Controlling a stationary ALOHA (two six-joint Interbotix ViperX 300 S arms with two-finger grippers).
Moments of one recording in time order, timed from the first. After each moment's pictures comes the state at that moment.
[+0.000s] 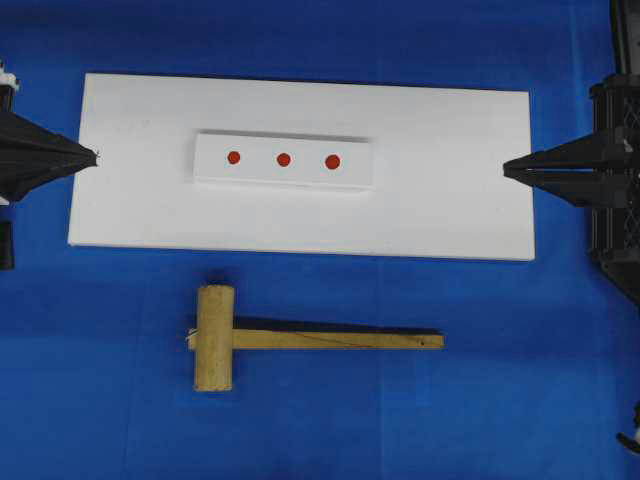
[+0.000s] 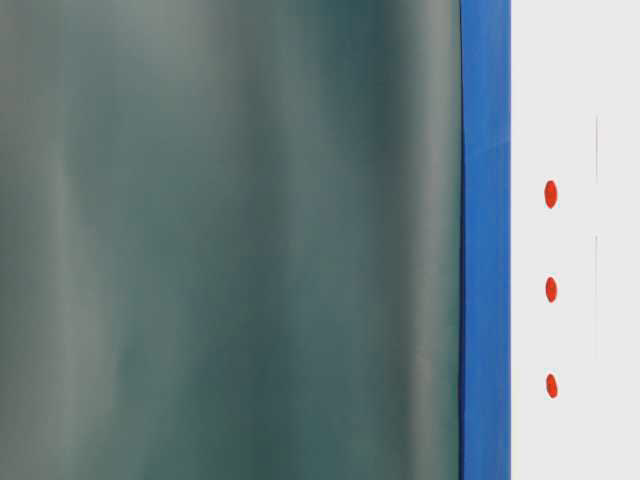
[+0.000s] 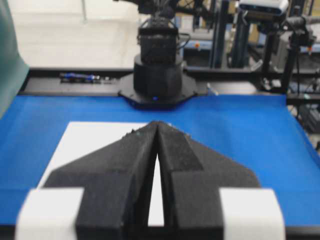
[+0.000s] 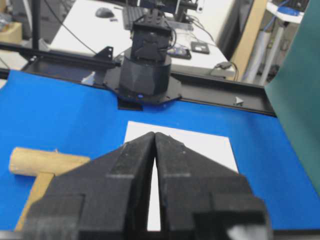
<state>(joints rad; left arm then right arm) 0.00 -0.97 1.18 0.00 -0.29 0.00 0.00 -0.97 1.19 0.00 -0.29 0.00</state>
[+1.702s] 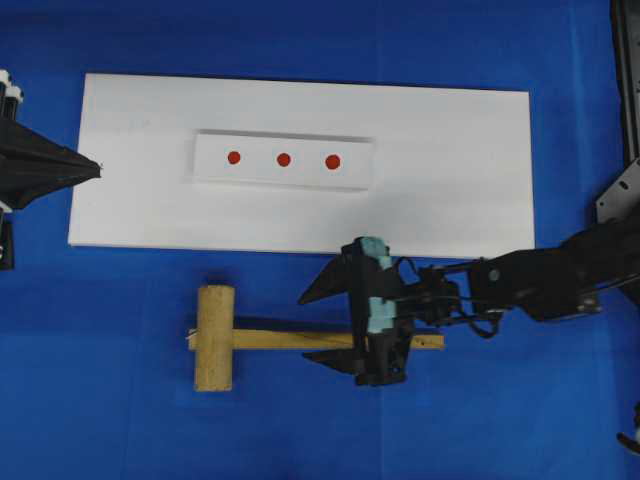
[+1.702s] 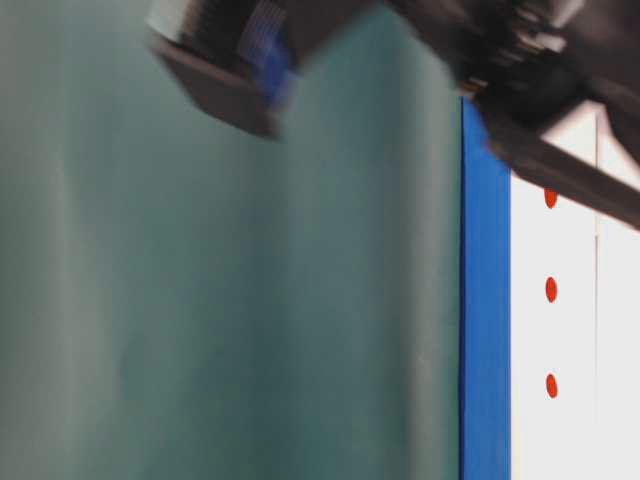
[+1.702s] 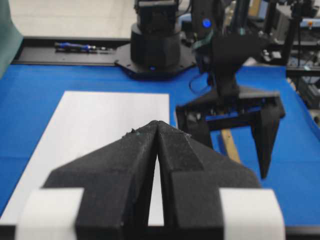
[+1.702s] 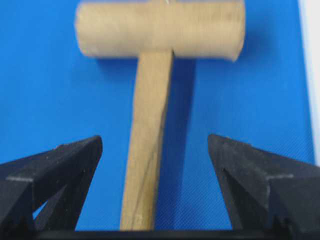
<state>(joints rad) 0.00 -0.98 1.23 -0.01 -0.25 0.00 0.28 0.24 0.68 0.25 -0.41 0.18</state>
